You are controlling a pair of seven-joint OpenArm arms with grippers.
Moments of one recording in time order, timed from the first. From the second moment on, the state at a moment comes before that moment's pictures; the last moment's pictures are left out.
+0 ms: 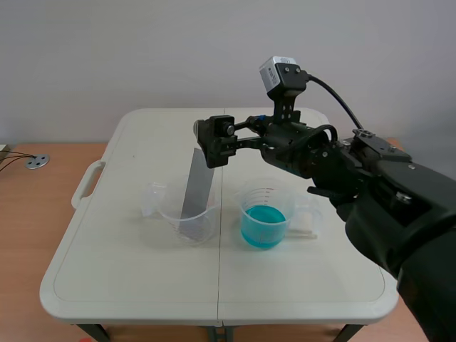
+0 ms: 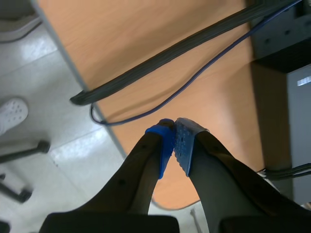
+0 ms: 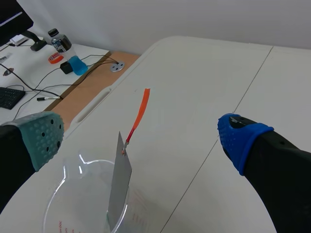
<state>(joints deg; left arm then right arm) 55.3 -22.1 -6.0 60.8 6.1 -27.0 -13.1 15.2 5.9 -16.3 65.0 23.6 28.3 -3.9</state>
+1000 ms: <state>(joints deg) 56.7 -22.3 -5.7 55.3 9.8 -24.9 -36.6 24.9 0.2 -20.8 50.9 28.5 29.4 -8.6</state>
